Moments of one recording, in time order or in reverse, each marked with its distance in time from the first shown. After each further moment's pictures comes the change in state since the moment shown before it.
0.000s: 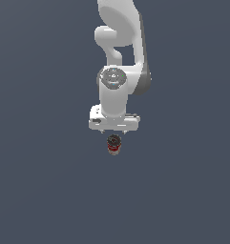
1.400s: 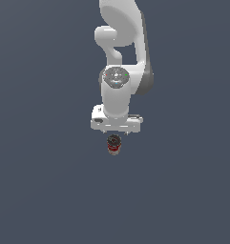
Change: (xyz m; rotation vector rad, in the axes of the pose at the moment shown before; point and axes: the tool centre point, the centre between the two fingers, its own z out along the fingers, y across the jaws) arm 0.007 -0.010 -0.005 0.010 0.017 0.042
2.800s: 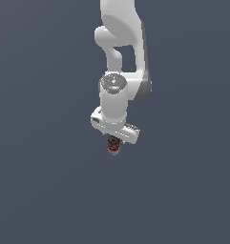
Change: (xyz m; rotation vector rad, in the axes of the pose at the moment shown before) arm 0.017 0.005 0.017 0.011 0.048 0.375
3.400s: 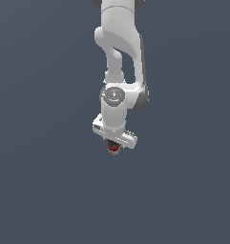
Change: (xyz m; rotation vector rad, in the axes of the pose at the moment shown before) arm -0.001 0.001 0.045 -0.001 -0.002 0.004
